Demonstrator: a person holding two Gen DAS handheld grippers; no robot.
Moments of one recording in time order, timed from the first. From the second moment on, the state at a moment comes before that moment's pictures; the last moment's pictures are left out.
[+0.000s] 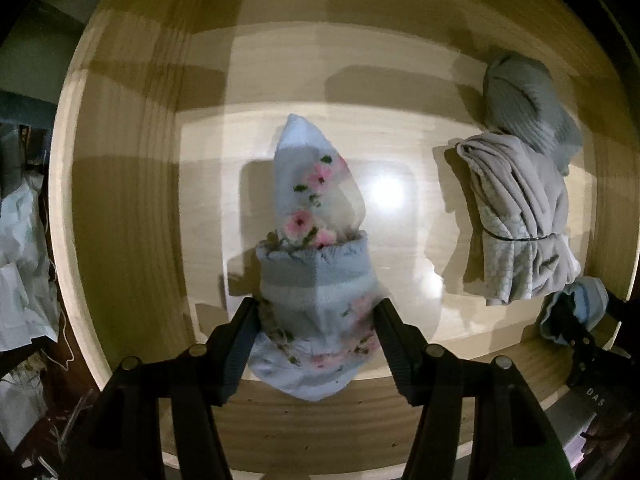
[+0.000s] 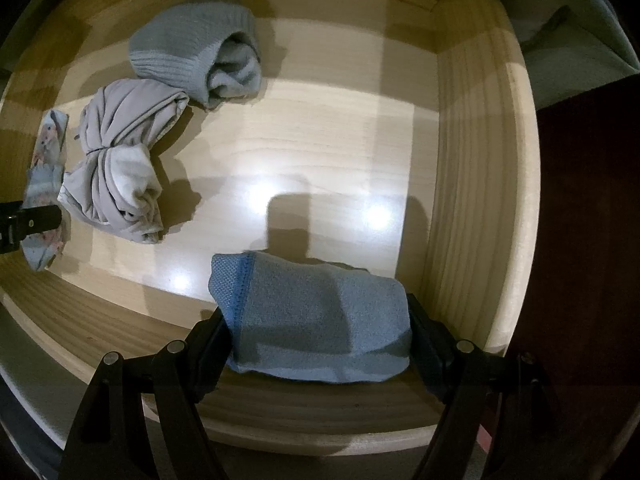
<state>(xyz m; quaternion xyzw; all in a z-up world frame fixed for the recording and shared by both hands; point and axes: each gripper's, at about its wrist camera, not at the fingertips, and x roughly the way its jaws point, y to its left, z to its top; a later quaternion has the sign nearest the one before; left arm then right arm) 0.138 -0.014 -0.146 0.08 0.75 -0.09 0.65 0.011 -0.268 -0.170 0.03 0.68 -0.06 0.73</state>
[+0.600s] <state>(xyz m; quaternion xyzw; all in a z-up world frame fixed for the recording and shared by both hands) 0.129 -0.008 -0.127 0.06 0.74 -0.11 0.67 0.010 -0.268 -0.172 0.04 0.68 -0.07 0.73</state>
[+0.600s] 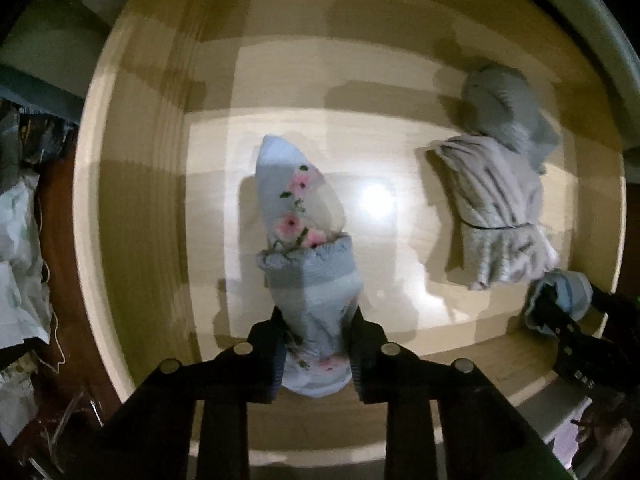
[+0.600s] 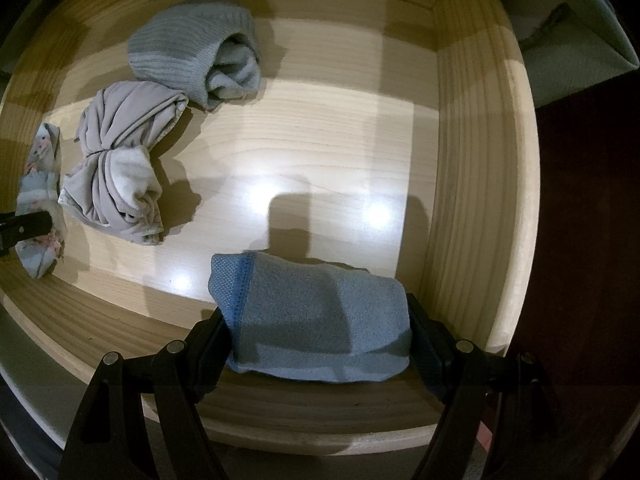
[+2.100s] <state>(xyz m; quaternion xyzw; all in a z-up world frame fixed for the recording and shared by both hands) 0.125 -0.041 0.200 0.11 0.35 -0.19 0.91 -0.003 -0.263 -0.163 0.02 0.65 -0.07 0.76</state>
